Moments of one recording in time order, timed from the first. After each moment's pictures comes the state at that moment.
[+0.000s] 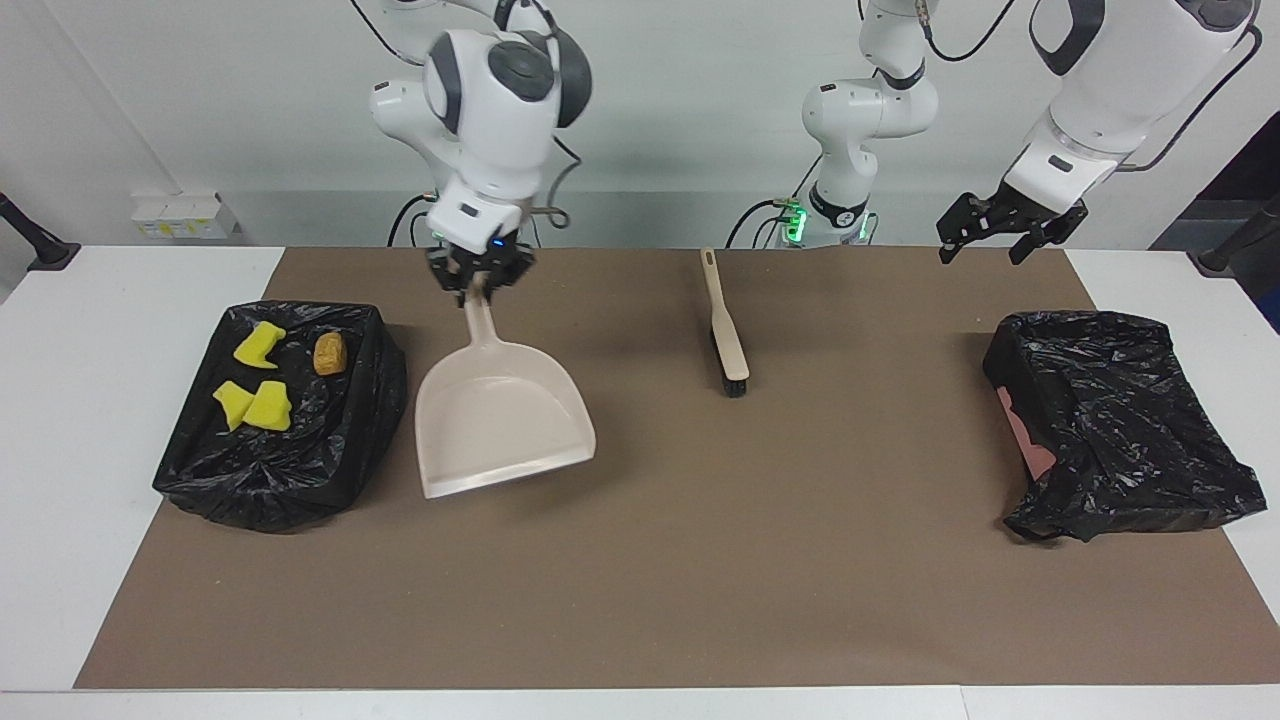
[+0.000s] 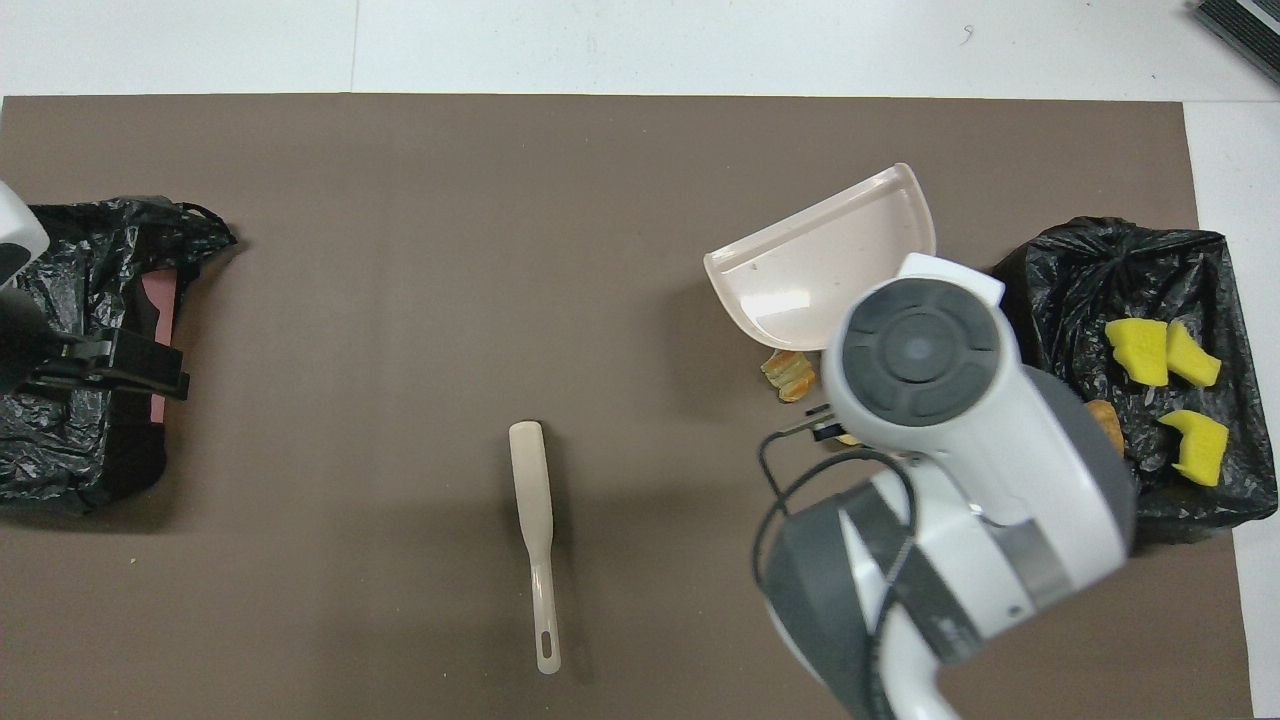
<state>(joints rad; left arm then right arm) 0.03 -0.05 -0.10 -1.63 -0.05 1.47 -0.04 0.32 0.05 0.16 -1.81 -0.28 1.71 0.28</state>
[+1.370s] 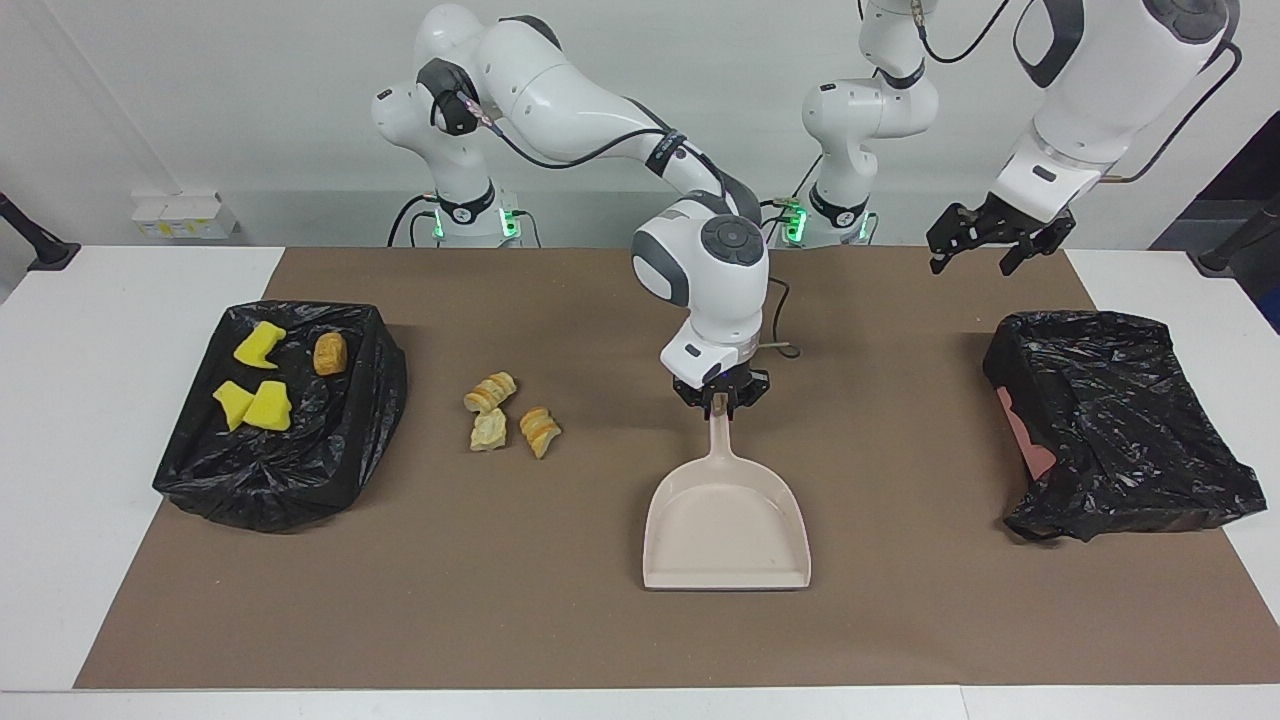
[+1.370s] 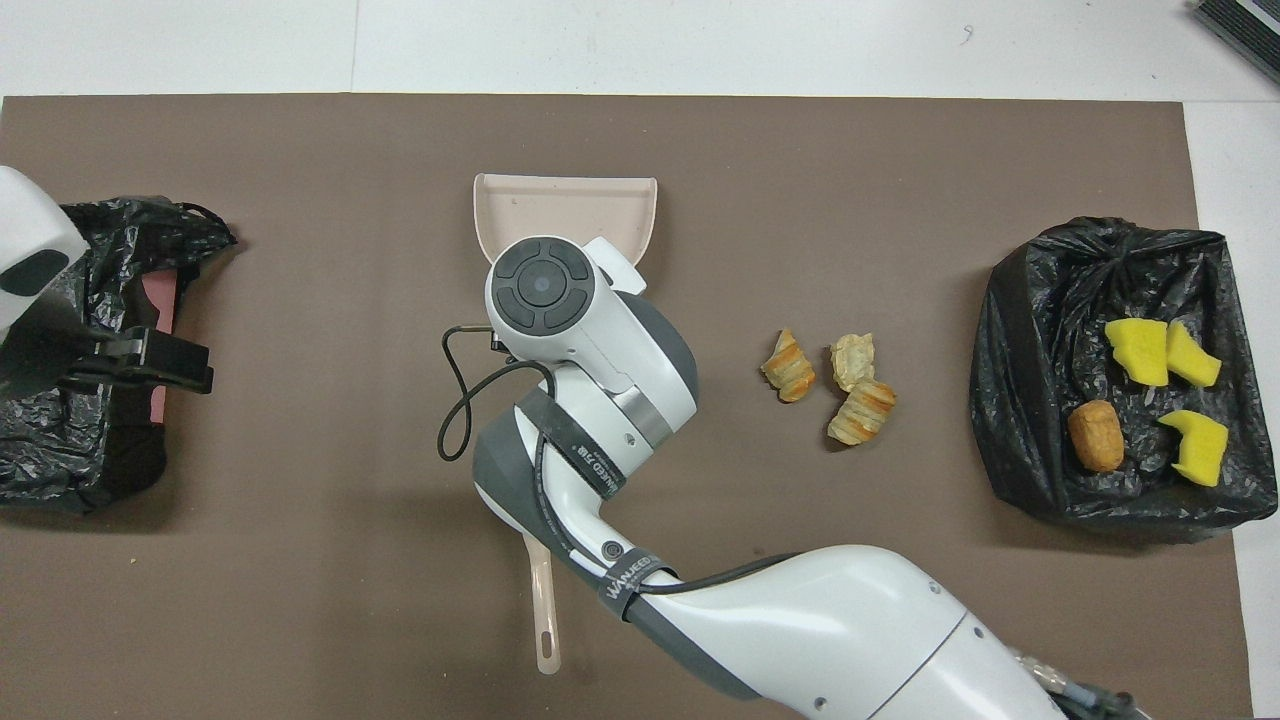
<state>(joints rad) 0.00 -0.05 -0.11 -1.68 -0.05 1.55 -0.04 0.57 0.71 0.16 -1.23 -0.10 2.01 0.77</state>
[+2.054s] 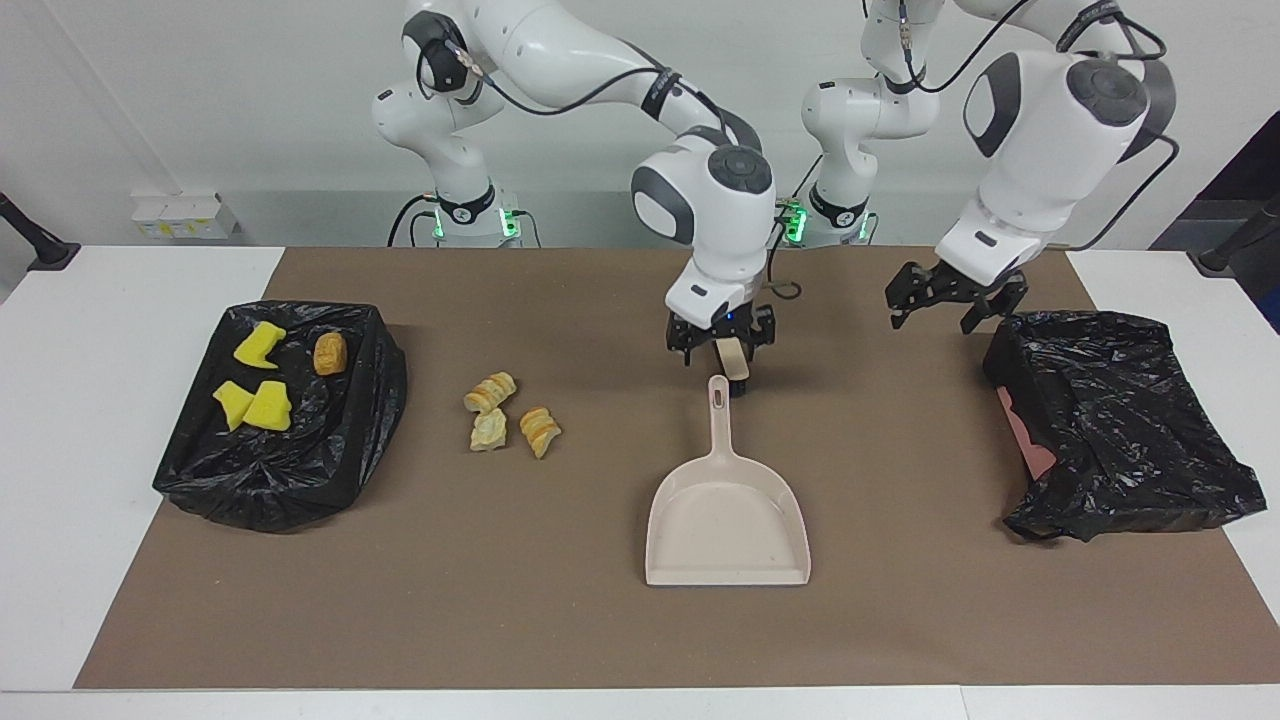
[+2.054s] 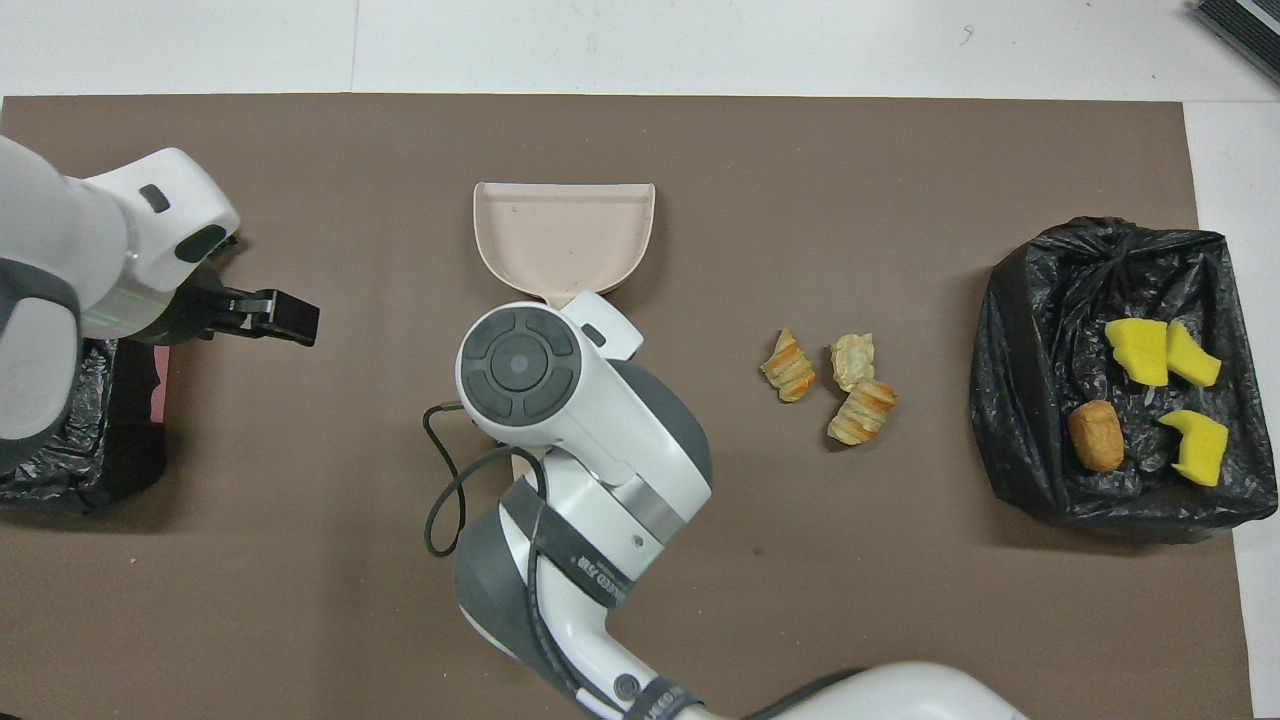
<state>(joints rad) -0.09 0.07 -0.11 -1.72 -0.04 1.78 -0.05 0.59 0.44 0.19 -1.49 -0.05 1.94 0.74</state>
